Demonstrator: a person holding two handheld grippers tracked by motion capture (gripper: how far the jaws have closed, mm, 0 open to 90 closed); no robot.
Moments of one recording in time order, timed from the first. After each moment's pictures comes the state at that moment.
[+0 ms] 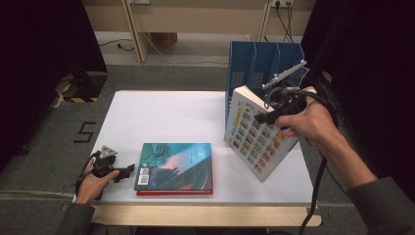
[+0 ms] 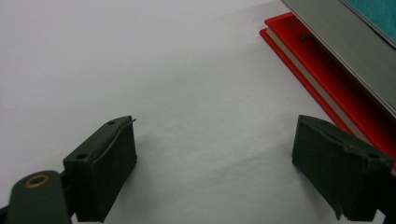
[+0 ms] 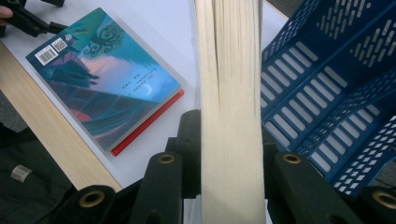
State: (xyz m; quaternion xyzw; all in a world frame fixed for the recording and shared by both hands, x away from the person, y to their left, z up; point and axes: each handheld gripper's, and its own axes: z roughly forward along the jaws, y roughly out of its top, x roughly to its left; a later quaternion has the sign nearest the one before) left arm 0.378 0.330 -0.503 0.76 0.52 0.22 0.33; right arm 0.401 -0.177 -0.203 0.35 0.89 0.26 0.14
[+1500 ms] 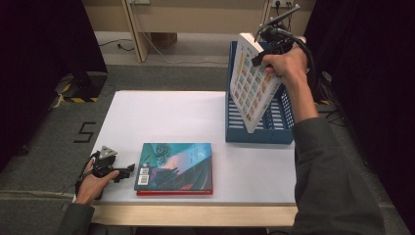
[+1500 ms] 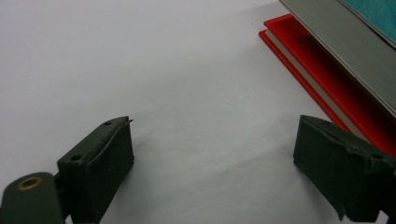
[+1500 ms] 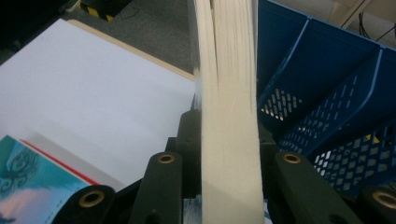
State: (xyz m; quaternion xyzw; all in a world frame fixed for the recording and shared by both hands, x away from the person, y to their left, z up) left arm 0.378 0.330 -0.504 0.75 0.52 0.22 0.34; right arm 0.531 -0.163 -0.164 0.47 0.80 0.30 0.21
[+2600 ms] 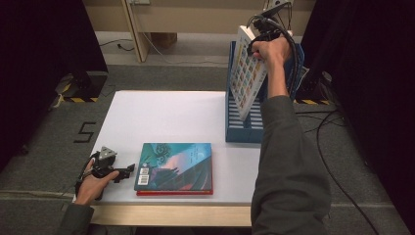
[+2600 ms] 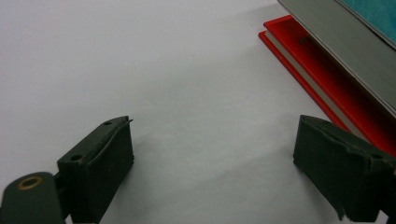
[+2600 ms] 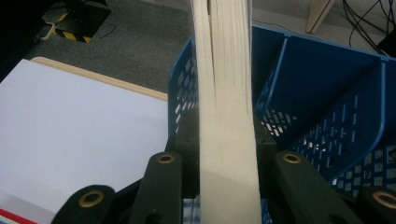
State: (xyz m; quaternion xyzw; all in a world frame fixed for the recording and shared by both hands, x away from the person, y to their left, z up) left arm 0.377 0.331 -0.505 0.75 0.52 0.22 0.34; right arm 0.602 -0.153 -0.178 0.54 0.76 0.30 0.20
